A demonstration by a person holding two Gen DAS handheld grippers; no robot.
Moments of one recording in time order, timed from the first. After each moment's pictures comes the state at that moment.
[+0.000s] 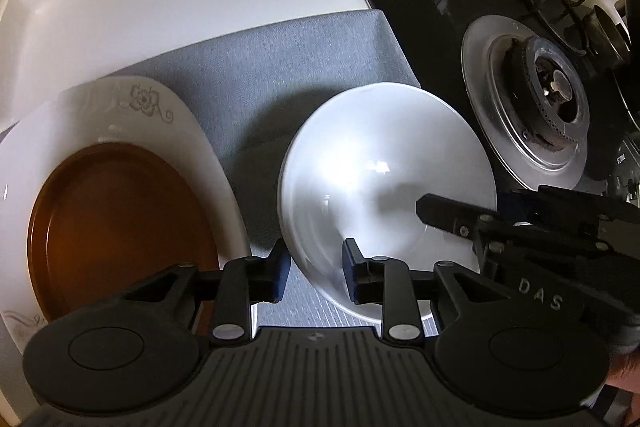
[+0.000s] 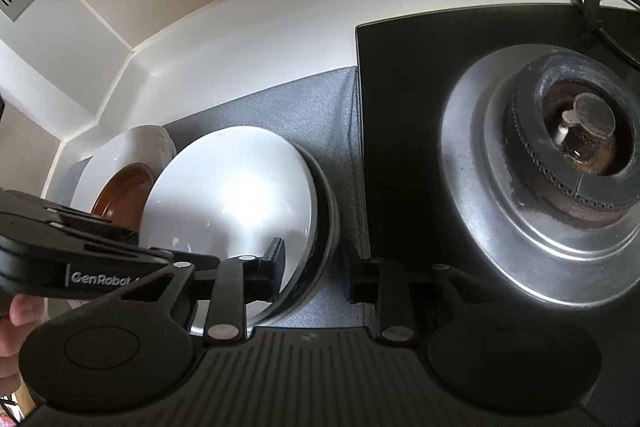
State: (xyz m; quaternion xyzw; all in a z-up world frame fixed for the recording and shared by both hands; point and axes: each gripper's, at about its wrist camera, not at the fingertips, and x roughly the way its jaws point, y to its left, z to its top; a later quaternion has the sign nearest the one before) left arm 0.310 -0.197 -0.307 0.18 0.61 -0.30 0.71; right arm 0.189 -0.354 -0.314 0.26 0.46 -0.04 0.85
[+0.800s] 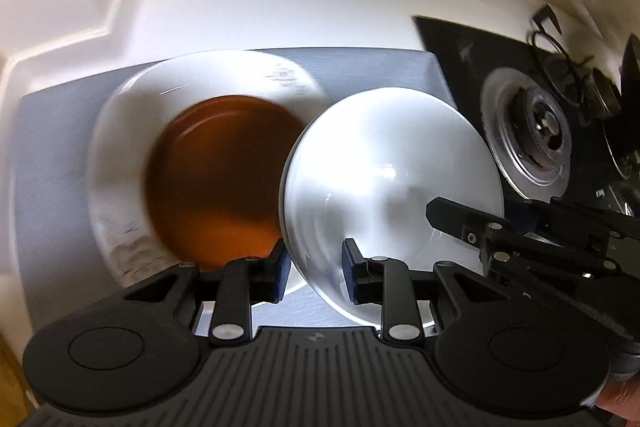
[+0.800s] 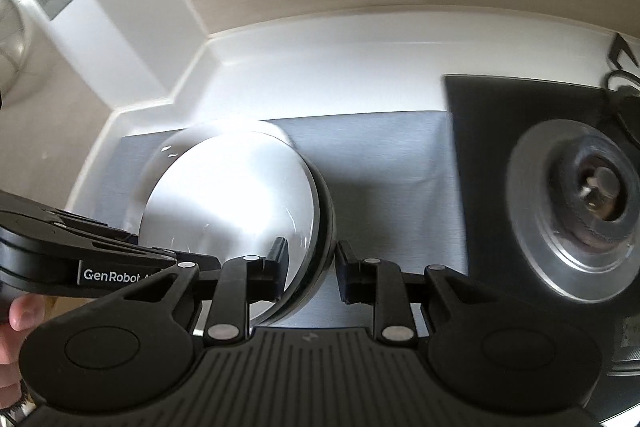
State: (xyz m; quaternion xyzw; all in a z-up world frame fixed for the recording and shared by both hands) left arm 0.302 -0.088 -0.240 0.11 0.60 -0.26 0.75; right arm 0.195 -0.253 -0.230 0.18 0.46 -0.02 0.87
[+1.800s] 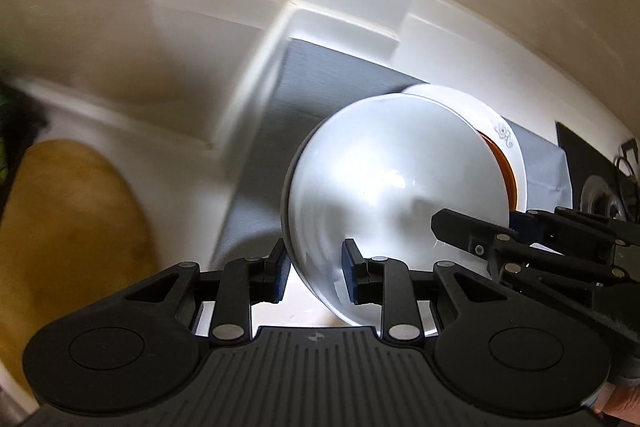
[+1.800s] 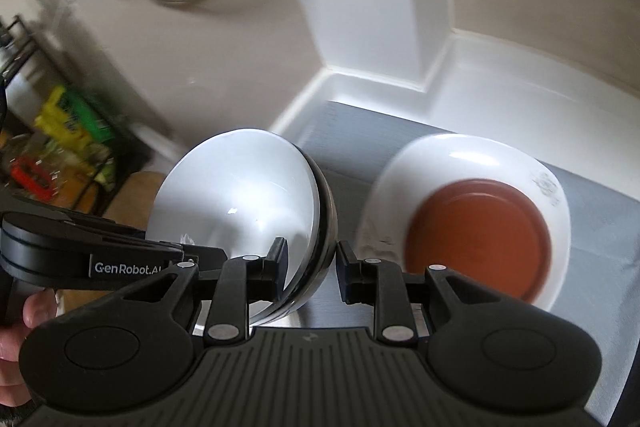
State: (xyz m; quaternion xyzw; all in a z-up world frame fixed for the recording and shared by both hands) left arm 0.288 0.131 -0.178 0.00 0.57 -0.09 0.82; right arm 0.243 -0.054 -0.179 0.09 0.46 0.18 0.86
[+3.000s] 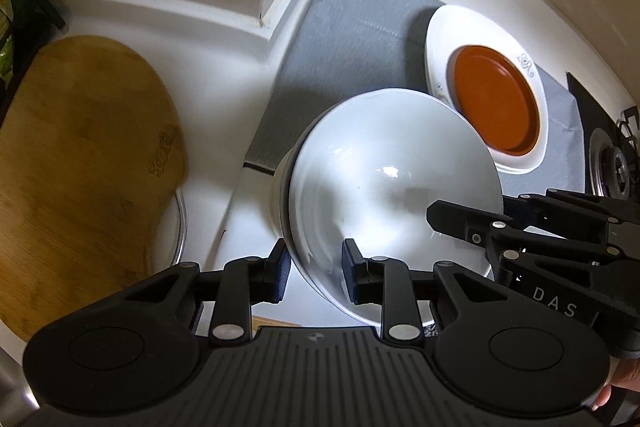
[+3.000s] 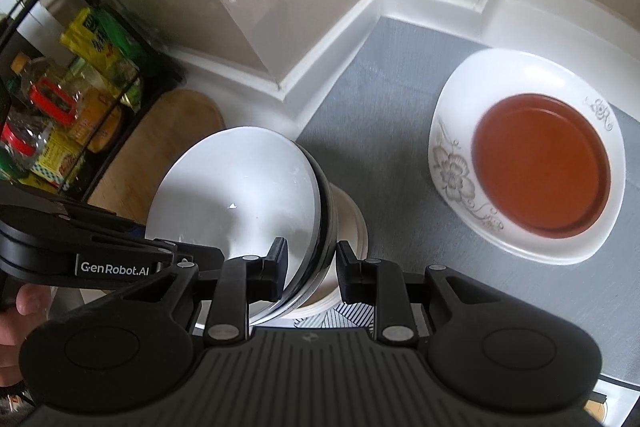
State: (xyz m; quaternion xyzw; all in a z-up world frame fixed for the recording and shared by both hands) left arm 0.238 0.183 -0.226 -0.03 0.63 -0.10 0.77; right arm 0.200 -0.007 -0.220 0.07 0.53 0.20 0.82
